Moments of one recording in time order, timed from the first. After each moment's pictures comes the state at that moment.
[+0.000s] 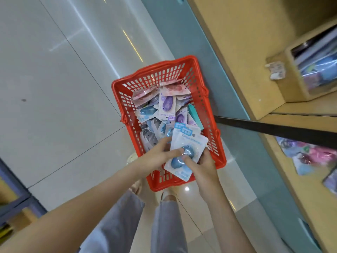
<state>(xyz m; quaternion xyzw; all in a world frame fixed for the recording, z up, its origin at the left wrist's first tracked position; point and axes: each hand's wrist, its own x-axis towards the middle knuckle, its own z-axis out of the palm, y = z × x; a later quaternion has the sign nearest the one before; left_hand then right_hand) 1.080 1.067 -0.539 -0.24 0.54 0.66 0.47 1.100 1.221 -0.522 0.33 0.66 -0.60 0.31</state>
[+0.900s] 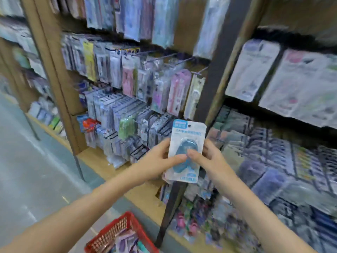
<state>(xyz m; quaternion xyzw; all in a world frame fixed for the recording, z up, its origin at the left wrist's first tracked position) 1.069 1.188 0.151 0.27 0.66 0.67 0.19 1.129 1.351 0.173 0.01 0.75 -0.66 -0.06</state>
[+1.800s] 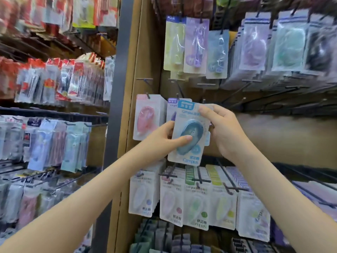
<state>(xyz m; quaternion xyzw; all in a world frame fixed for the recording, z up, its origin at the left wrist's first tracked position) 1.072 1.381 0.469 0.55 0.62 0.56 -0.02 1.172 1.516 0.502 -0.11 0.71 -0.55 -0.43</state>
